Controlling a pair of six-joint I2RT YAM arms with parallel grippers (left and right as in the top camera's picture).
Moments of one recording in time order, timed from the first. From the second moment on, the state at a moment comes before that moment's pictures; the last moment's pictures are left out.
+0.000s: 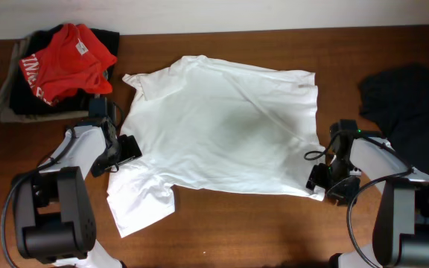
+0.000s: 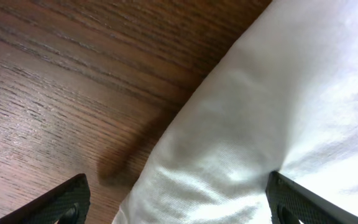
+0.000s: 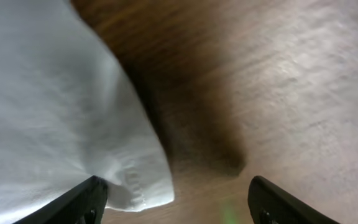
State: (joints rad) left arm 0.07 1.84 1.09 -0.72 -0.09 -0.36; right arm -0.11 1.69 0.88 -0.97 -0.03 0.38
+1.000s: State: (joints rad) left arm 0.07 1.84 1.09 -0.82 0.11 -0.34; right arm -0.30 1.69 0.88 -0.92 -0.04 0.48
